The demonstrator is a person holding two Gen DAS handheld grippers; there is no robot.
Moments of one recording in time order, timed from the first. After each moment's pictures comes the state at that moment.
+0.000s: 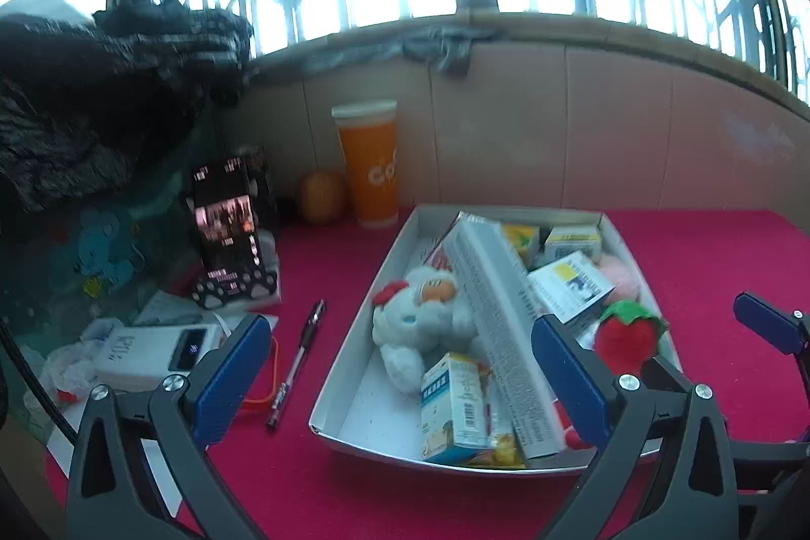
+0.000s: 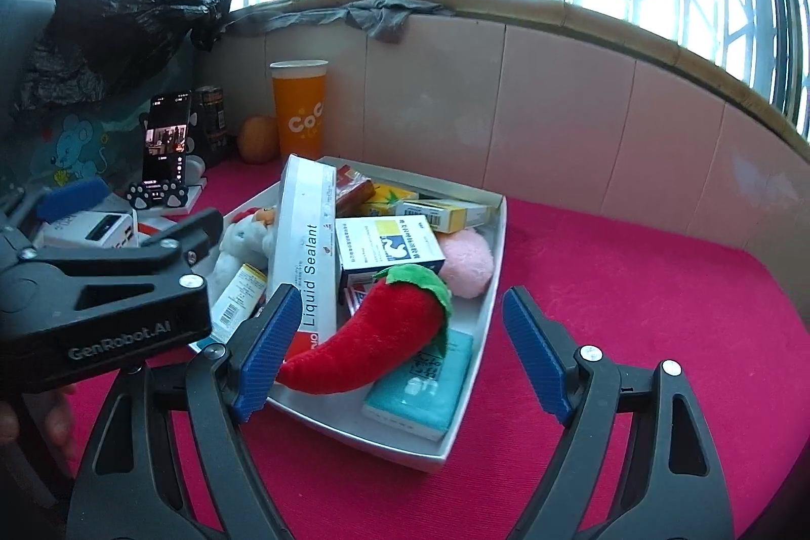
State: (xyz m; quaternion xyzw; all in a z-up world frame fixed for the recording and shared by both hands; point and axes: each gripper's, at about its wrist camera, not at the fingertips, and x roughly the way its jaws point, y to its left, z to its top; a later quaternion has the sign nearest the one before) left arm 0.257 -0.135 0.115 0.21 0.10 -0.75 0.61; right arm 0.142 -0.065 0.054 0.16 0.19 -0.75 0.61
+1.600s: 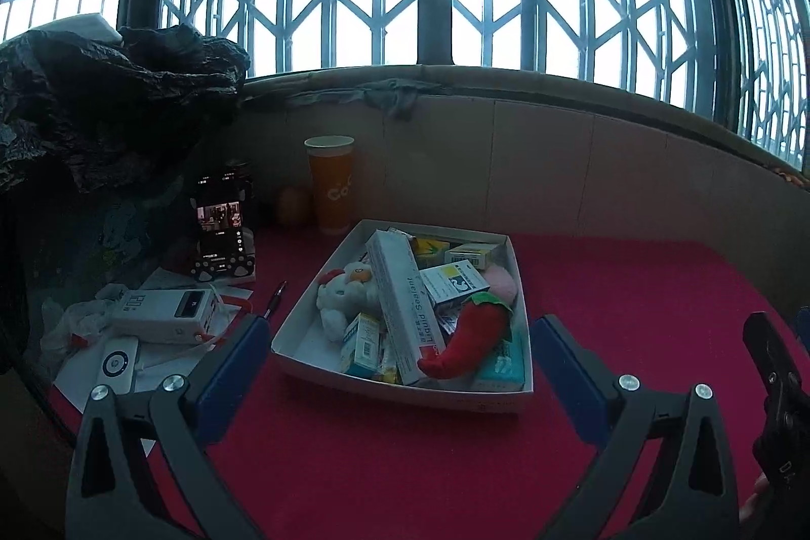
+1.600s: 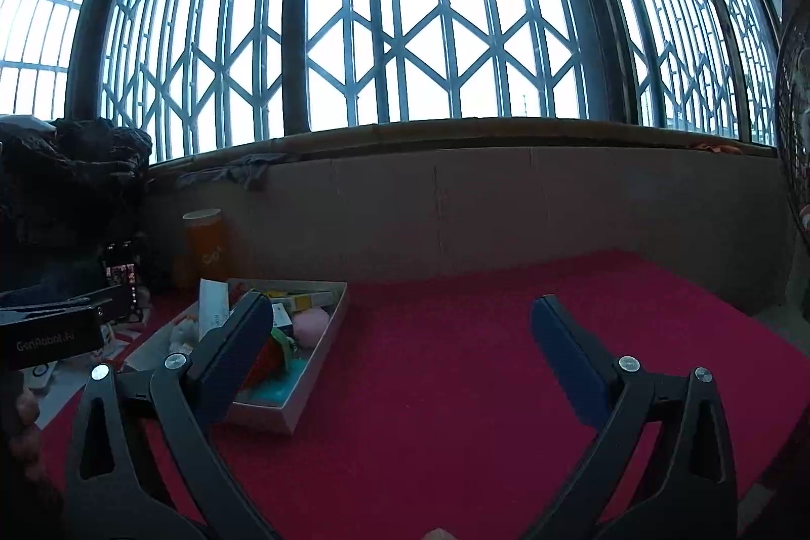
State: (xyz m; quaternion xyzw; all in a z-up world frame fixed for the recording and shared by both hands) left arm 0.242 -0.017 0.165 0.17 0.14 -0.78 0.59; right arm 0.088 0.126 0.112 0.09 0.02 -0.85 0.52
